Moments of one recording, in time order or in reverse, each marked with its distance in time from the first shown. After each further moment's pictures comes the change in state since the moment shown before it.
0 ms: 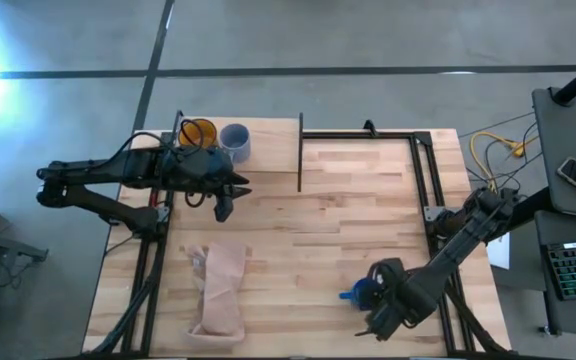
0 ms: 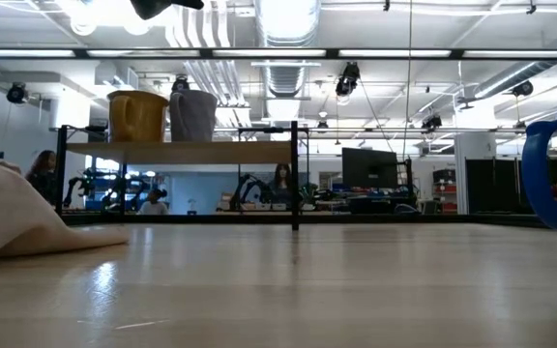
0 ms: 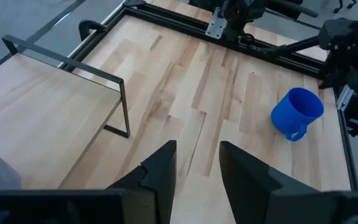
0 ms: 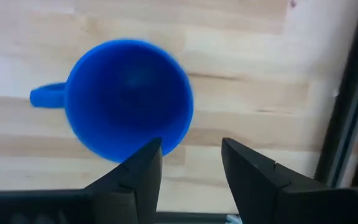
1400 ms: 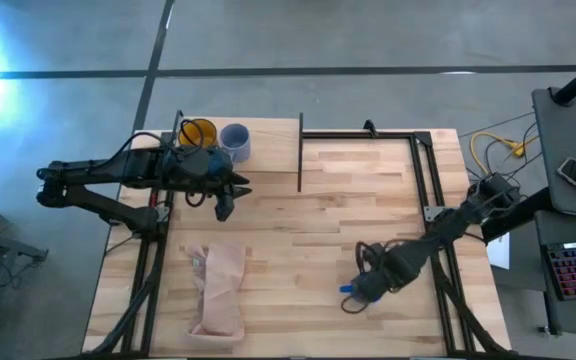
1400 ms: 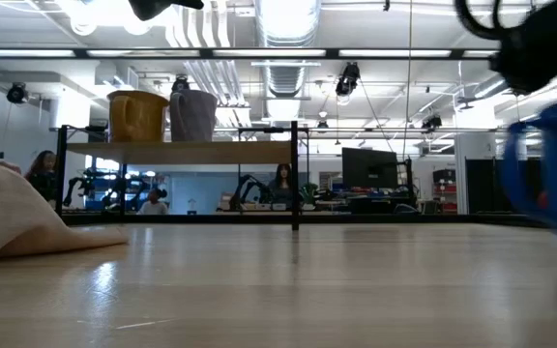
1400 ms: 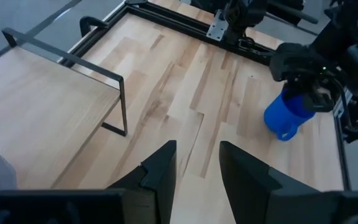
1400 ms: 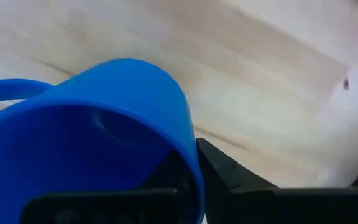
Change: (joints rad) left arm 0.000 0.000 -0.001 0.003 -0.001 -0.040; right arm -0.172 -0.137 -0.424 0.365 -0.101 -0.483
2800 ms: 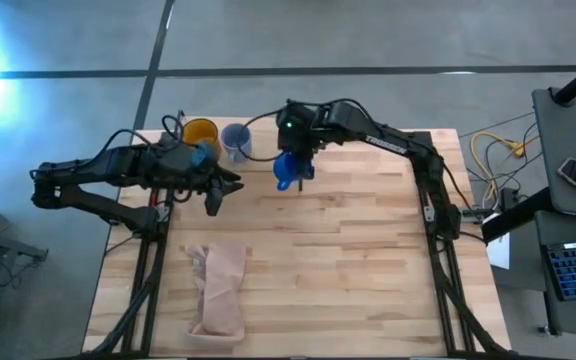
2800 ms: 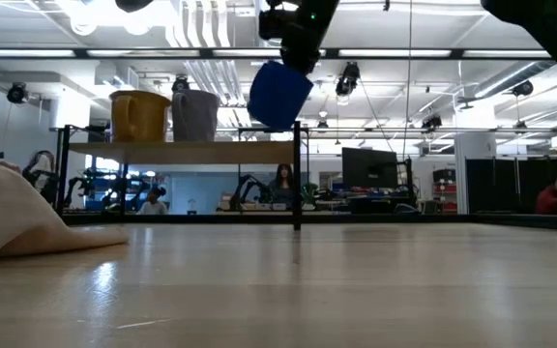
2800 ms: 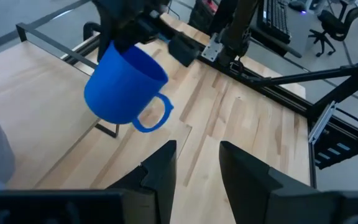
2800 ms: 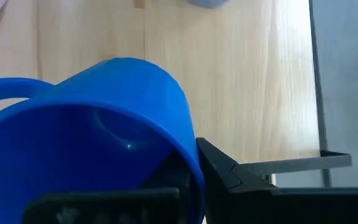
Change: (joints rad) left arm 0.000 -0.079 -0.002 -0.004 -0.004 -0.121; right arm -0.897 0.468 1.201 -0.253 0.175 -2.108
